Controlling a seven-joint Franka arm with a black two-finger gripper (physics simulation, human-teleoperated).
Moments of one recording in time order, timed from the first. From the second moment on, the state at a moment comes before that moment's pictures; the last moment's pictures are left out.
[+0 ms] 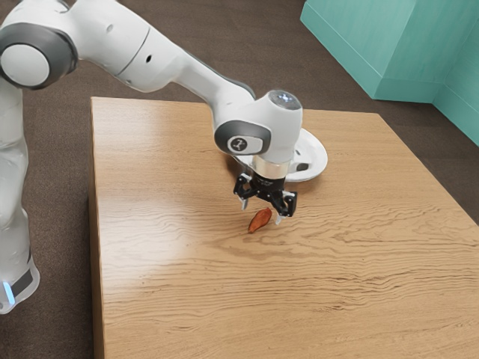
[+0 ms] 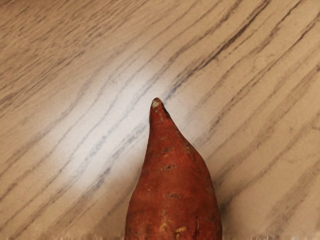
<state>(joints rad) -0.07 0.04 -0.06 -2.07 0.06 2.24 -1.02</state>
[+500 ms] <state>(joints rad) -0.07 0.08 -0.06 -2.06 0.06 2.25 -1.02</state>
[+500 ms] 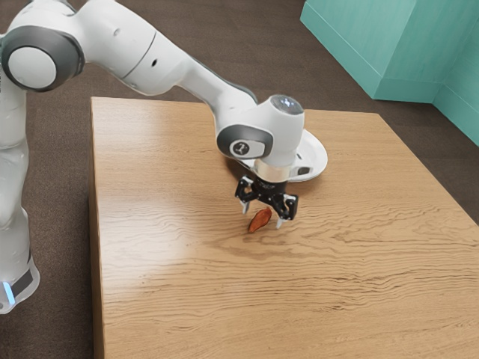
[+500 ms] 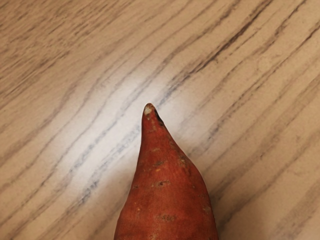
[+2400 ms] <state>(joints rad) 0.21 0.16 0.02 -1.70 0.20 2.24 -0.89</state>
